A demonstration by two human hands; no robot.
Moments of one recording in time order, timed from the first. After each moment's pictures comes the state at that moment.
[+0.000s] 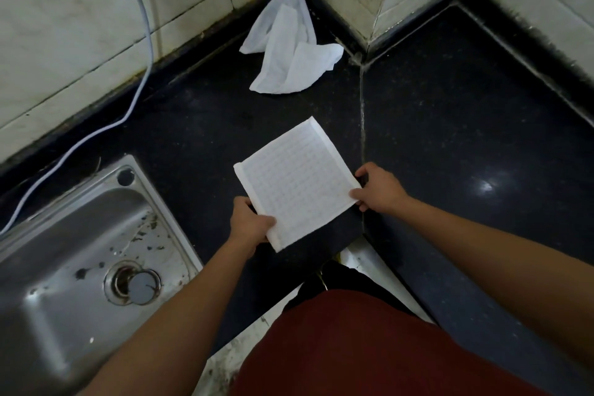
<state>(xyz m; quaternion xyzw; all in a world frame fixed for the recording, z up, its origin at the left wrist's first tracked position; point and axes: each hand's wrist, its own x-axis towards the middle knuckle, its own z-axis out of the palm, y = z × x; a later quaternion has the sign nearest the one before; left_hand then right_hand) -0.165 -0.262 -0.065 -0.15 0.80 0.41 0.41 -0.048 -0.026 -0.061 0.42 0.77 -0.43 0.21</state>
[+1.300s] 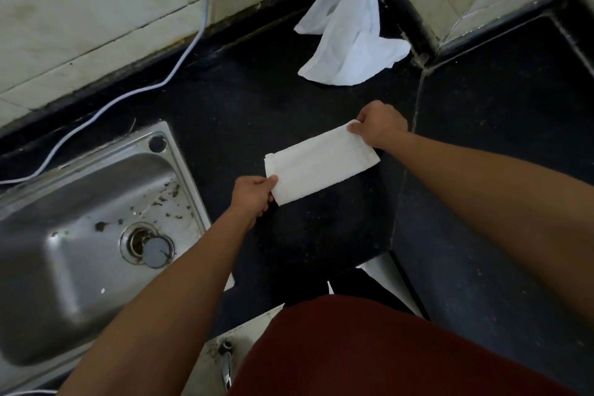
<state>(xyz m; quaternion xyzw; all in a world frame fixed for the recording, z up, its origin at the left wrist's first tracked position) -0.220 -0.280 -0.074 -0.18 0.80 0.43 0.38 -0.211 -0.006 -0.067 0.31 0.89 -0.26 0.19</state>
